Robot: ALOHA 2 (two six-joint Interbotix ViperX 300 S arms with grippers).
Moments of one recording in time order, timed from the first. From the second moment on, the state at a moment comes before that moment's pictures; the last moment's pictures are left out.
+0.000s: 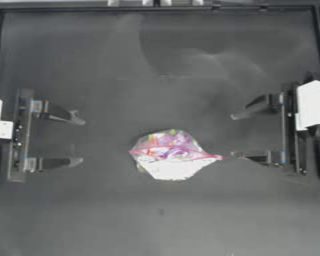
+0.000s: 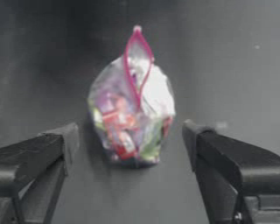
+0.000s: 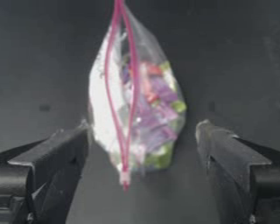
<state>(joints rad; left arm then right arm) 0.07 -0.76 1.08 -0.20 -0.01 0.29 -0.01 -0.68 0.94 -0.38 0.30 0.42</state>
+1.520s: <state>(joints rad) 0.10 -0.96 1.19 -0.20 -0.01 0.29 -0.03 -0.80 1.00 -0.39 0.30 0.42</state>
